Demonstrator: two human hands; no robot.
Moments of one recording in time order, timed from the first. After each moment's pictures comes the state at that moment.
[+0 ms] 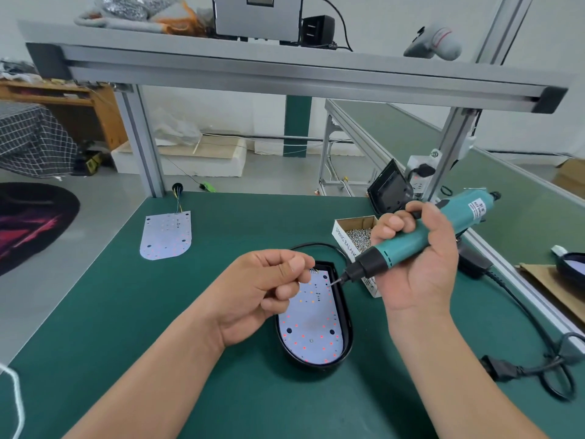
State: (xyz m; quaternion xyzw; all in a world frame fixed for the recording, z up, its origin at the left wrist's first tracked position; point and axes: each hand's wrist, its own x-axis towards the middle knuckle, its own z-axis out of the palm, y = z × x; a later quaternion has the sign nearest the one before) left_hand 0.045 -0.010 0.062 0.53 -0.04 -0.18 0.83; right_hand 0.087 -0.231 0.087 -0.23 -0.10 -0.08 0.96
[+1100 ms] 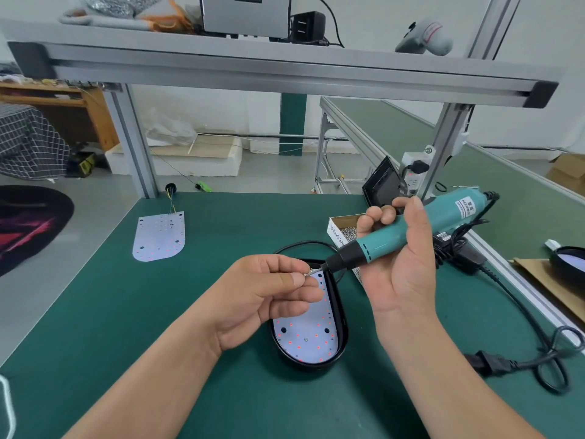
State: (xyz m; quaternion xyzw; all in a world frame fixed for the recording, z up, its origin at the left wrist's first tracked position) left_hand 0.038 -0.017 0.064 0.54 0.00 -0.19 0.82; right_hand 0.085 -0.221 0.083 -0.26 -0.09 -0.11 0.95
